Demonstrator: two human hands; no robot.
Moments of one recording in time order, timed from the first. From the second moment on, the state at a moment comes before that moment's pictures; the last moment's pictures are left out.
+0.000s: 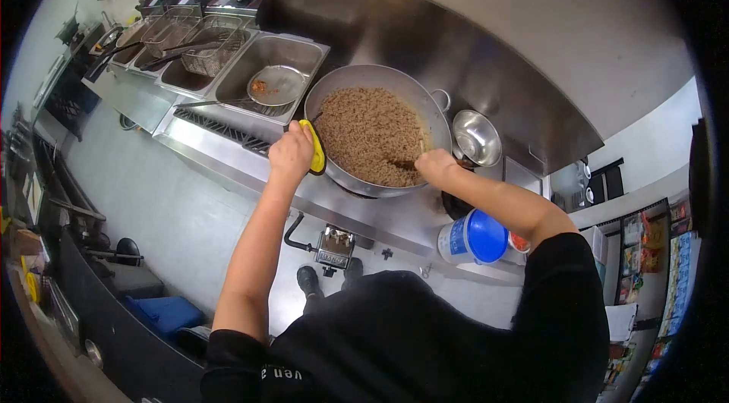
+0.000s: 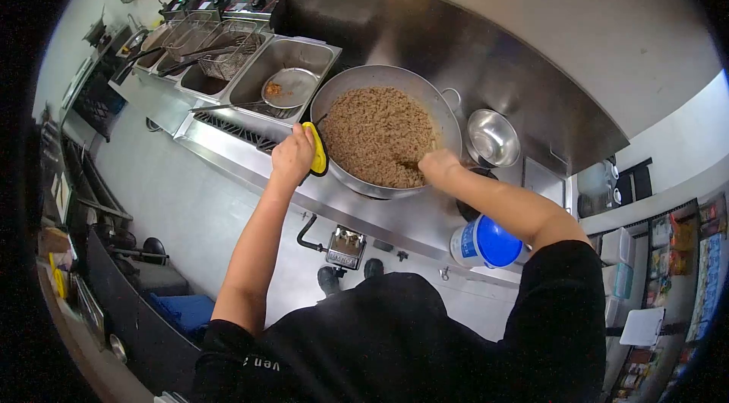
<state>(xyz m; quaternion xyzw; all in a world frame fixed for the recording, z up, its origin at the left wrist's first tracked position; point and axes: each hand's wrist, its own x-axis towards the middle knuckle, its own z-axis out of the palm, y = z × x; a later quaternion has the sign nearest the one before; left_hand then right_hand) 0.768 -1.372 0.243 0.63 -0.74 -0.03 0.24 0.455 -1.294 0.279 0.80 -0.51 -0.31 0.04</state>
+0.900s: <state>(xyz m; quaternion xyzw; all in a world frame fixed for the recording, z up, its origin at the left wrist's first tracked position) 0.756 -1.351 0.255 0.62 -0.76 -0.05 0.19 0.432 -1.332 0.339 0.79 -0.58 -0.18 0.08</state>
